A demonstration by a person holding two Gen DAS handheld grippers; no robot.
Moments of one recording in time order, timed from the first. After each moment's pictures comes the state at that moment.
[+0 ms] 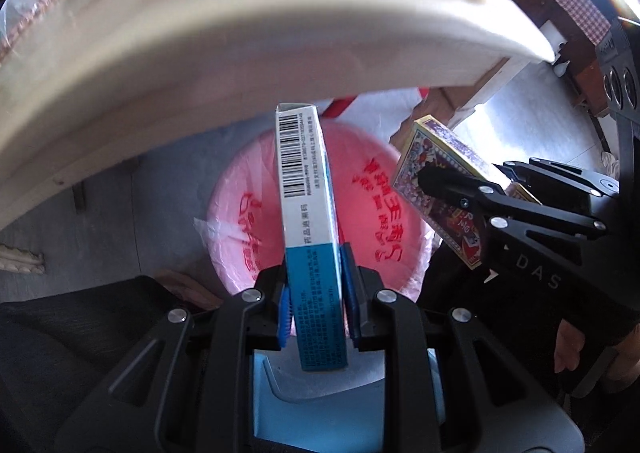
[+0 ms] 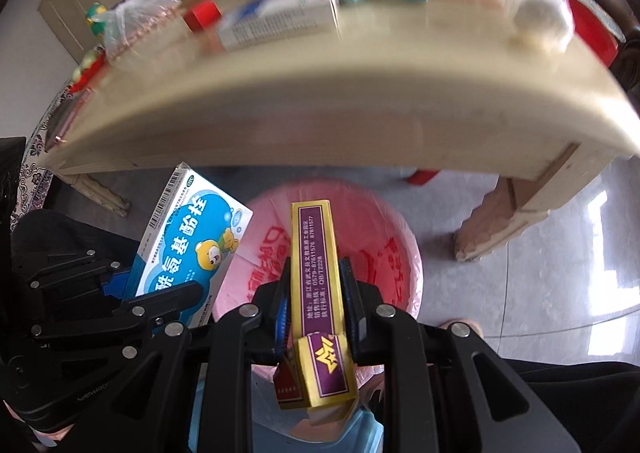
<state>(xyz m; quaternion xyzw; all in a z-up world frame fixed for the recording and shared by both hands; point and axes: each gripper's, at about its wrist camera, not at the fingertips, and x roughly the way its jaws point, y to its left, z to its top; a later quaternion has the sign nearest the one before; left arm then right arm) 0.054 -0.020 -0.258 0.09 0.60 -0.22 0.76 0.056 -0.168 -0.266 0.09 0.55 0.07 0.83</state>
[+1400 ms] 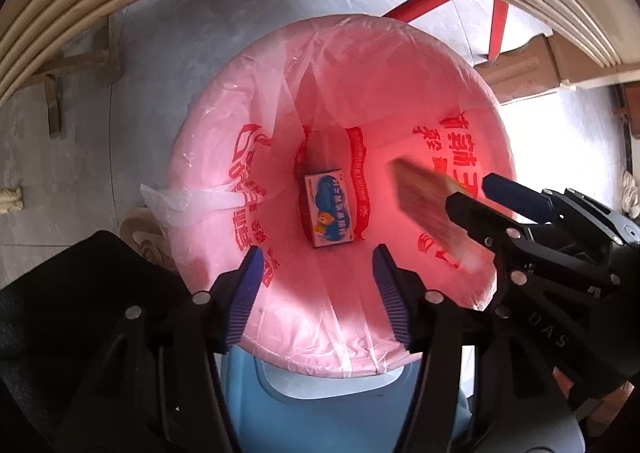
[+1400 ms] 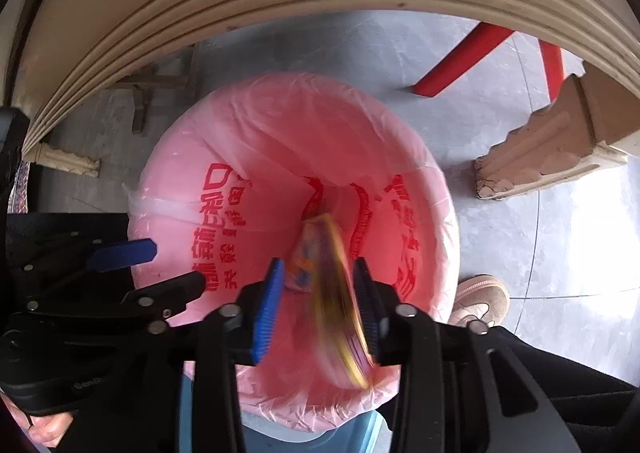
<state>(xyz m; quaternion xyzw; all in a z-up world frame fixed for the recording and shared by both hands) 0.117 -0.033 -0.380 0.06 0.73 -0.15 0.66 0.100 -0.179 -0.385 0.11 0.66 0.05 0.74</state>
